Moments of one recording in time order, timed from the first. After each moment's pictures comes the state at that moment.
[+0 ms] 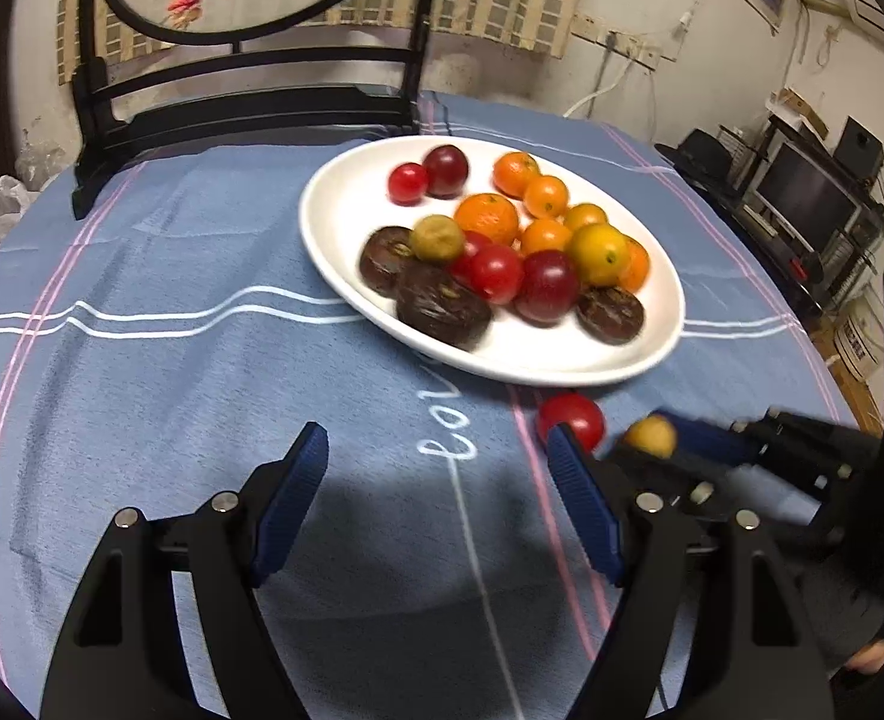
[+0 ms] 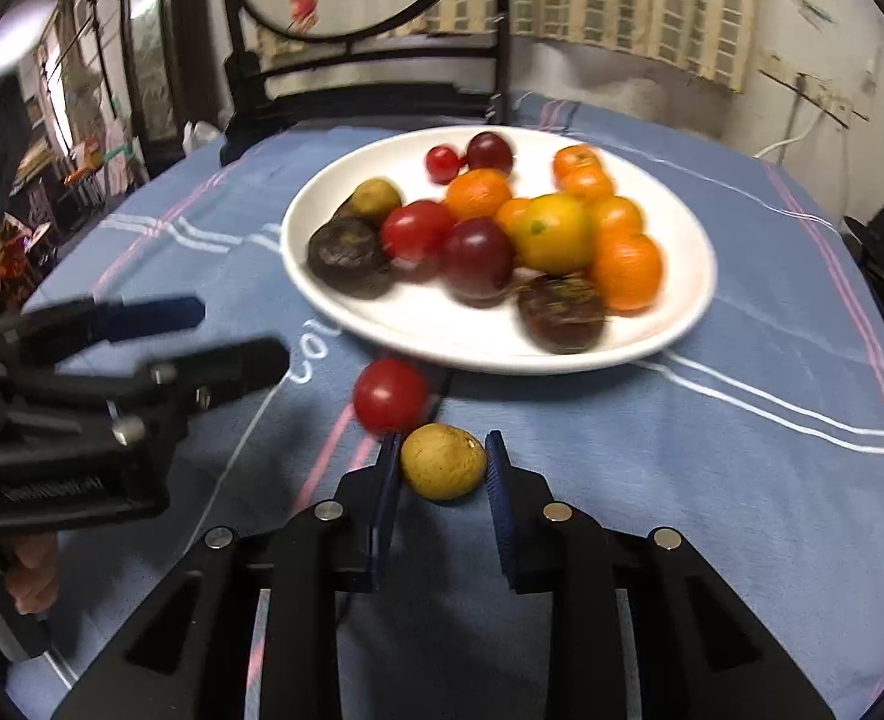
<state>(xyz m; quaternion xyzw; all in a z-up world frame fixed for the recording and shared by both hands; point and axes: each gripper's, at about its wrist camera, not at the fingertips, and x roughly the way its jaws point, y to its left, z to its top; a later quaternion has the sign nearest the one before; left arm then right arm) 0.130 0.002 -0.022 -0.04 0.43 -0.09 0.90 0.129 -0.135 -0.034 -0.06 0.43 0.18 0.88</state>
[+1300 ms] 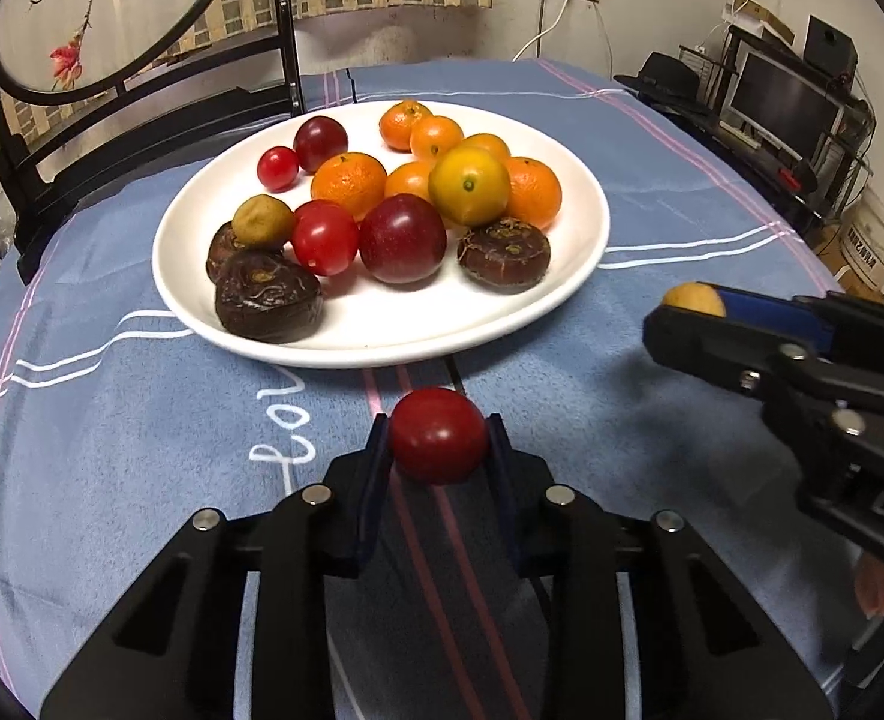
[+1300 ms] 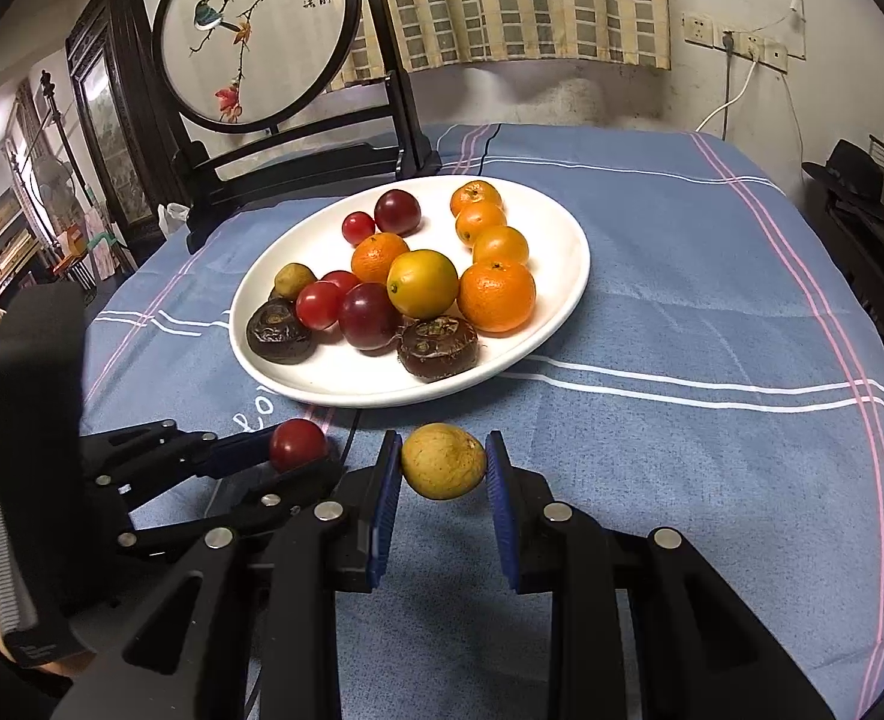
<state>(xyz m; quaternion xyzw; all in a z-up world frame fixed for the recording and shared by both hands) 0.139 -0.077 -0.040 0.05 0.44 -0.11 0.89 0.130 -0.186 -0.015 0.01 0.41 0.16 0.90</state>
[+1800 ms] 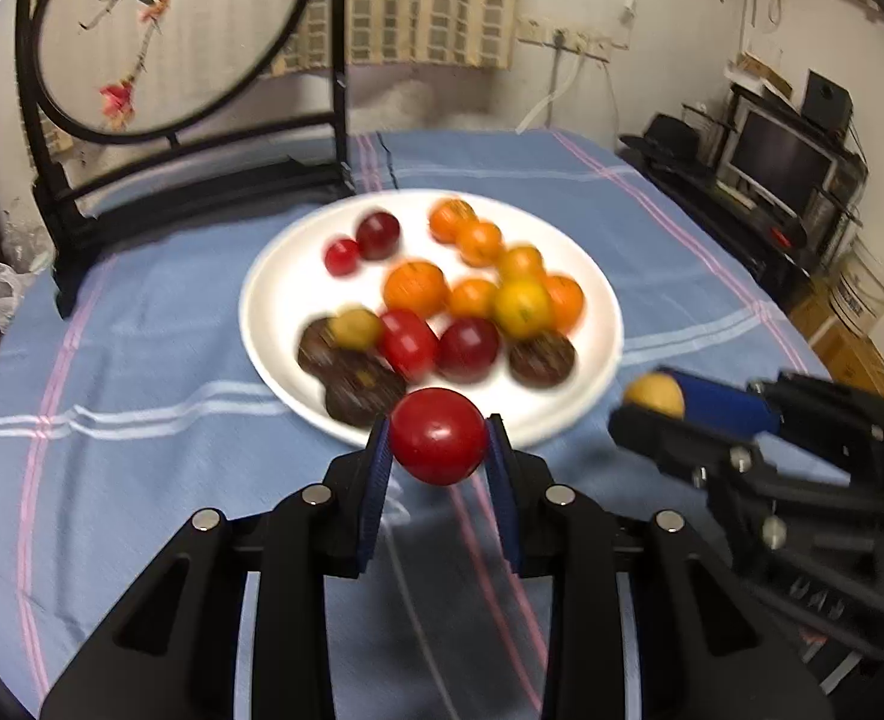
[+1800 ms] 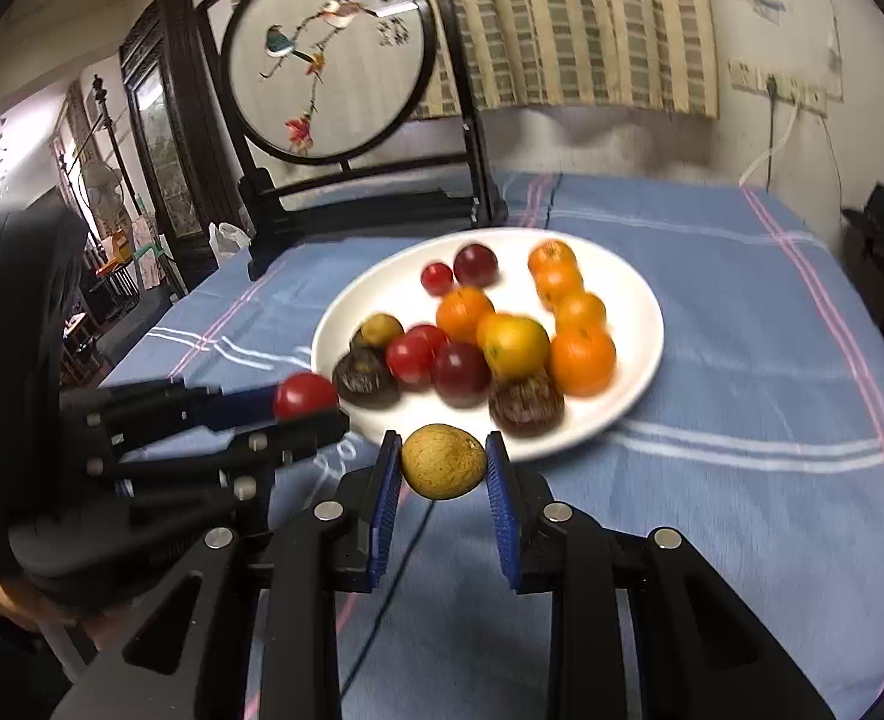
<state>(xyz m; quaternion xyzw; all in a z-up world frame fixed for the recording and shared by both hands) 0.142 -0.033 0.020 0.02 0.40 -0.10 0.91 0.129 -0.153 0.013 0.00 0.36 0.22 0.91</state>
